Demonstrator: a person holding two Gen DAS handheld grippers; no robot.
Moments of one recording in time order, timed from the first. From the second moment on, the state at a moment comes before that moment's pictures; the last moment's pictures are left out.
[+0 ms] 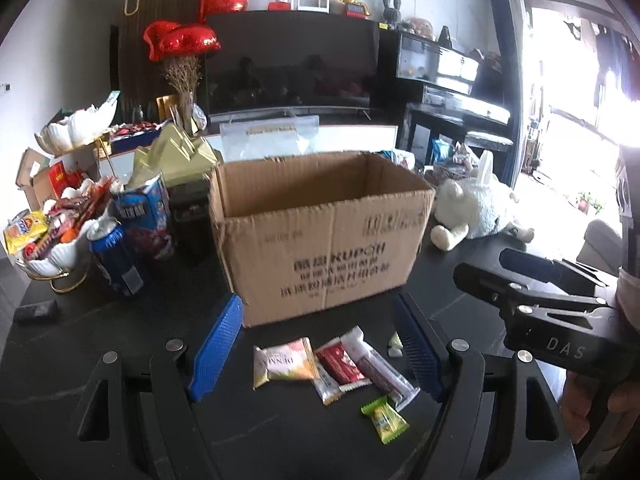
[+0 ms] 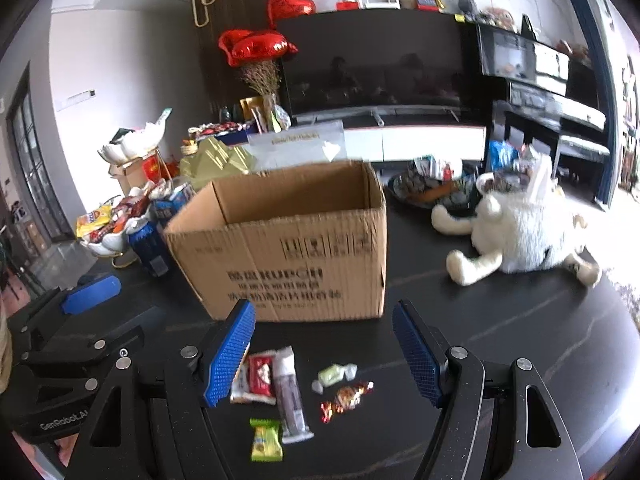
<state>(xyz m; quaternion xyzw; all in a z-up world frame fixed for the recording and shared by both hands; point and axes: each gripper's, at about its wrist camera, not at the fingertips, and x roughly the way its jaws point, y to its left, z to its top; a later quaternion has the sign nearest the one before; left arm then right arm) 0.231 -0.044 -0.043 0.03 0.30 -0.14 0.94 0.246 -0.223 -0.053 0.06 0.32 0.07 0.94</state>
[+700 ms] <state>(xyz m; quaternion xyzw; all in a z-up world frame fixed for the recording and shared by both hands) 0.257 -0.064 -0.116 0.01 0.38 -0.18 0.91 0.251 -0.237 -0.130 0.08 0.39 0.05 0.92</state>
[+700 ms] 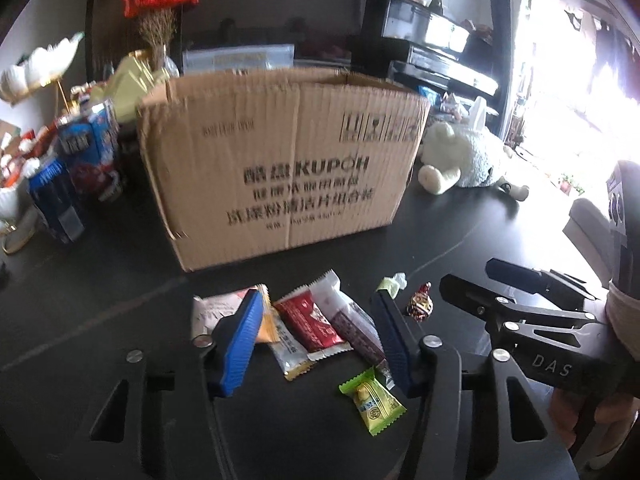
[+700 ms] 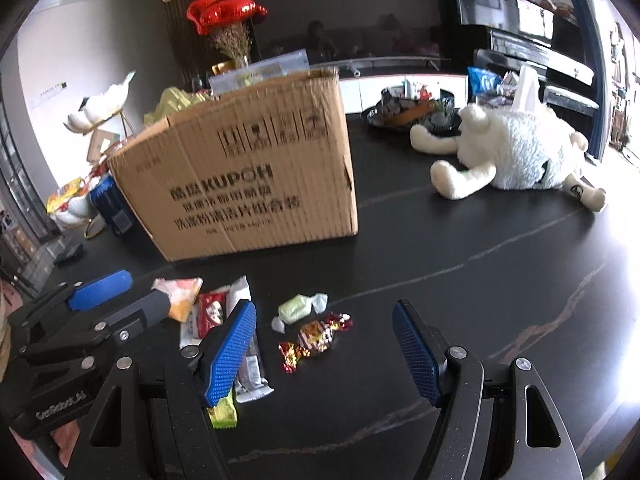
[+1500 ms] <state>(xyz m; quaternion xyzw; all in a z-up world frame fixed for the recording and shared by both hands) 0.278 -0.068 -0.162 0.01 0.43 -0.18 0.89 0.270 -0.230 -0.168 0.09 0.44 0.06 0.89</state>
